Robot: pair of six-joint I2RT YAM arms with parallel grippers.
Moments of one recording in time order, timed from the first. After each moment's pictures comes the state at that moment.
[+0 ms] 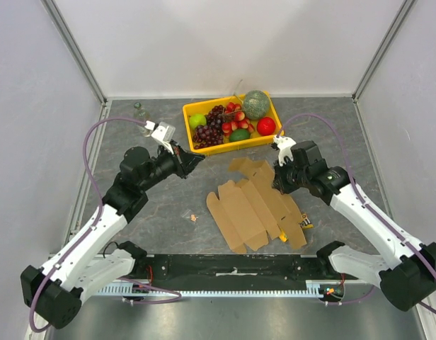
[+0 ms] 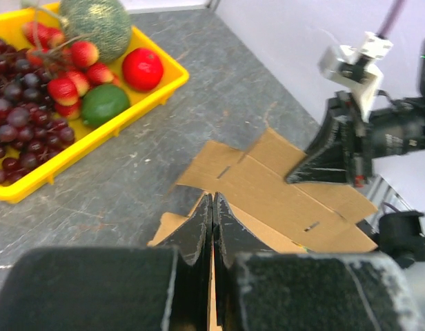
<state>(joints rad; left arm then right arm) -0.52 0.87 0.77 0.02 0.33 -0.39 0.49 1.07 0.90 -0.64 -0.18 0.11</state>
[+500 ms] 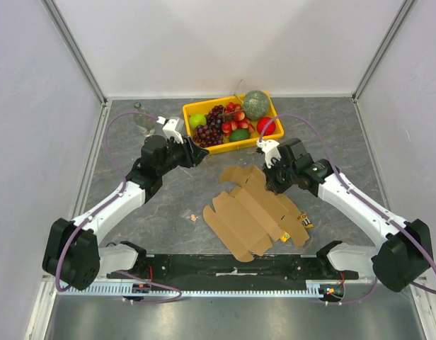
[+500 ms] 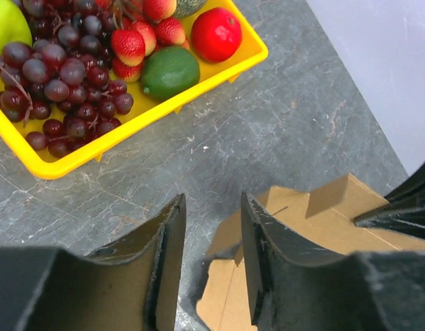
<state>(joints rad) -0.42 1.20 0.74 0.21 0.28 -0.42 0.53 1.22 0.94 -0.64 -0.21 -0.03</state>
